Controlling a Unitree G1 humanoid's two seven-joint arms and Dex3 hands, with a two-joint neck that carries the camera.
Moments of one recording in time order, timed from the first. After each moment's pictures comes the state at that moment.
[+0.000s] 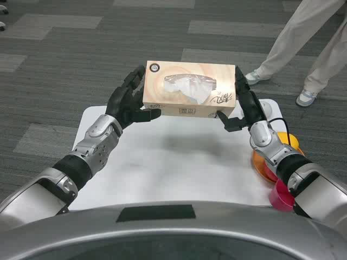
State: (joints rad) left arm -0.49 0.18 -0.55 0.75 -0.74 -0.34 -0.12; right arm -0.40 -0.46 0.58 0.87 0.15 -0.49 -0.38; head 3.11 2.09
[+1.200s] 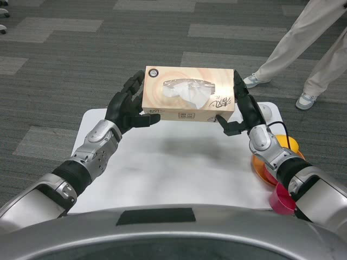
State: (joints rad) left arm -0.47 0.18 -0.54 0.74 -0.73 -0.35 -0.12; right arm -0.40 -0.47 0.60 0.86 0.16 -0.49 -0.39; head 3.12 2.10
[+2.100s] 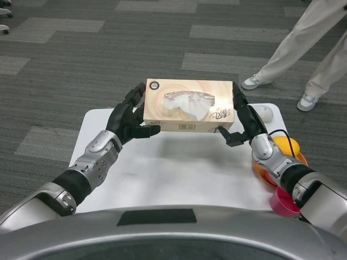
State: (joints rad) left arm -0.41 0.18 -0.55 0.74 -0.73 -0.35 -0.13; right arm -0.39 -0.48 0.69 0.90 0.16 -0.49 -0.39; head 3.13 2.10
